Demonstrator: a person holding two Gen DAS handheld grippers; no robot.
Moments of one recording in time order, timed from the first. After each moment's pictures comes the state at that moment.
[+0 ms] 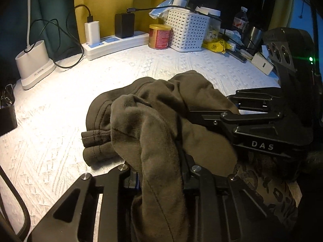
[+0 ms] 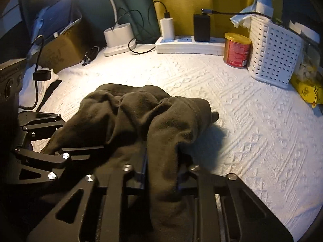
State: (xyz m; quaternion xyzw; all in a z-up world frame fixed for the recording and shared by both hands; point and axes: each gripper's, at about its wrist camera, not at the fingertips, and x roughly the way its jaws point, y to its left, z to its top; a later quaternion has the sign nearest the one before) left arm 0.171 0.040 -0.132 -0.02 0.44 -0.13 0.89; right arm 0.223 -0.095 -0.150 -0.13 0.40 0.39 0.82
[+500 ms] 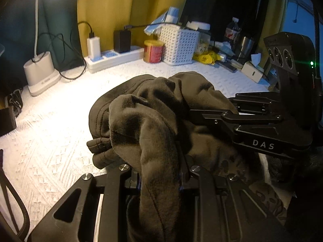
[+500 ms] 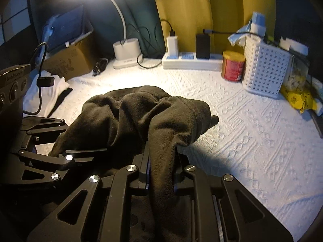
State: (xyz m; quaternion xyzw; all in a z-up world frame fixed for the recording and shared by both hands) left arm 0.141 0.036 -0.101 -0.03 0.40 -0.13 0.91; right arm 0.189 -0.113 -0.113 -0.11 0.36 0.40 0.84
